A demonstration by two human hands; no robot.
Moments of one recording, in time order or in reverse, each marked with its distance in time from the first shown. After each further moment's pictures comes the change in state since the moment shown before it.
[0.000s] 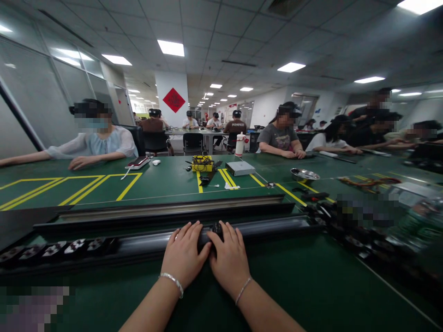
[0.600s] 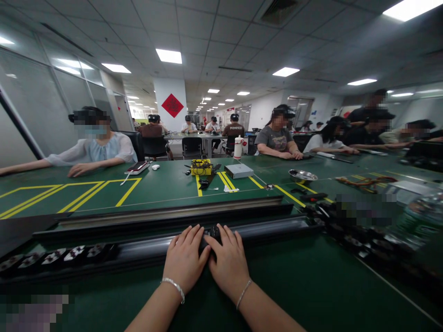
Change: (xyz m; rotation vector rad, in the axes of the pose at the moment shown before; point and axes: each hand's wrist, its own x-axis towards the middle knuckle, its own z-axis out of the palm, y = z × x) left_hand 0.000 -0.001 0.001 0.021 0.002 0.025; right_hand 0.002 -0.001 -0.002 0.004 -0.007 -0.019
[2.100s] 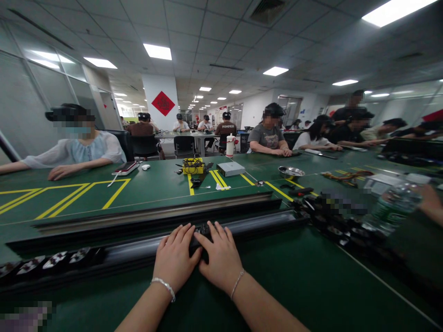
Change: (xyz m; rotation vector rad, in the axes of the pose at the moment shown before) left_hand 0.000 0.001 -0.001 0.031 -0.015 -0.037; right_hand 0.002 0.003 -0.009 0.068 -0.139 -0.050
